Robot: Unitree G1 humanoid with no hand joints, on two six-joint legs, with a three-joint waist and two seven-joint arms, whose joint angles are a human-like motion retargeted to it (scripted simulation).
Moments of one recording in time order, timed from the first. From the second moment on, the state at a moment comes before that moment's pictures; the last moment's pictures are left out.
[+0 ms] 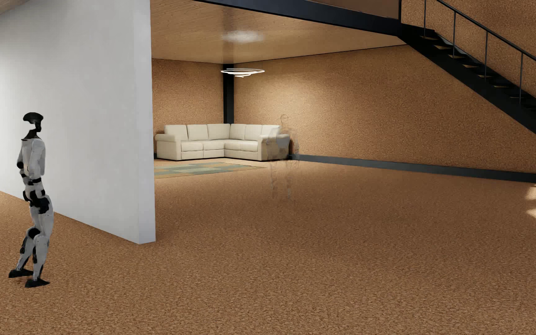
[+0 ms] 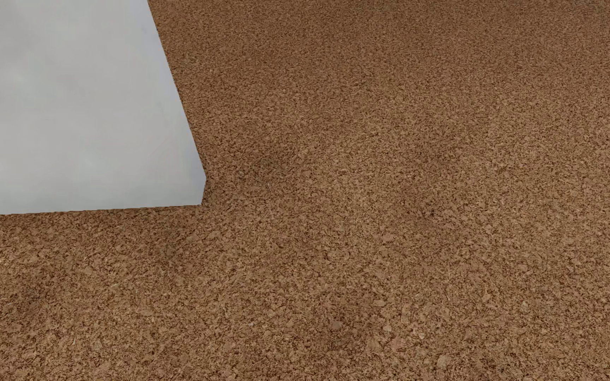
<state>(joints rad) -0.06 -0.02 -0.07 -0.16 -0.08 -0.07 0.00 0.00 -0.03 0.48 0.16 0.26 0.32 -0.40 -0.02 0.31 -0.28 0.00 0.00 -0.60 0.55 0.90 0.91 0.00 0.00 0.00 0.00 0.00 0.00</state>
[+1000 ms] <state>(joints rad) 0.35 -0.60 -0.30 -0.13 -0.10 -0.02 0.00 0.00 0.09 0.39 0.74 0.06 0.32 -0.48 -0.13 0.36 -0.34 0.00 0.00 -0.69 0.48 0.84 1.01 0.00 0.00 0.00 0.00 0.00 0.00</state>
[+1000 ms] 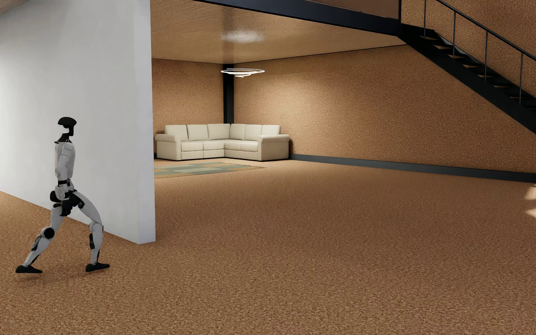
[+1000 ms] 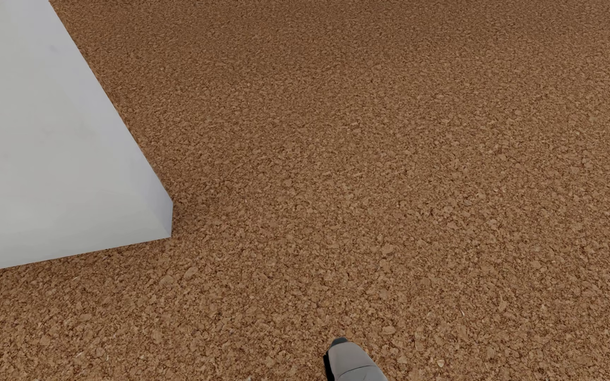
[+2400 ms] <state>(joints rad) -0.36 0.10 0.03 -0.08 -0.02 -0.05 0.00 0.00 0.10 0.68 0.53 0.25 0.23 0.32 -0.24 0.34 -0.37 0.00 0.00 -0.64 0.47 0.92 0.83 0.00 0.00 0.00 0.00 0.00 0.00</state>
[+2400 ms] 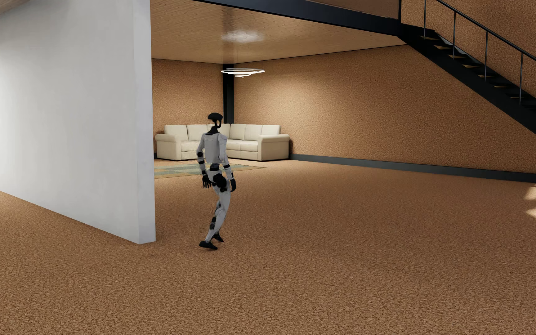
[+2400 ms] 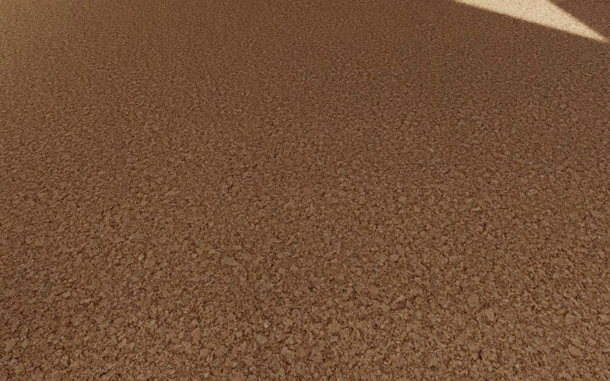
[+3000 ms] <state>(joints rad) 0.27 -0.50 -0.35 -0.12 -0.11 0.04 0.00 0.00 0.06 0.66 0.74 0.16 0.41 -0.22 -0.04 0.41 -0.39 0.00 0.00 -0.48 0.36 0.76 0.94 0.00 0.00 0.00 0.00 0.00 0.00</state>
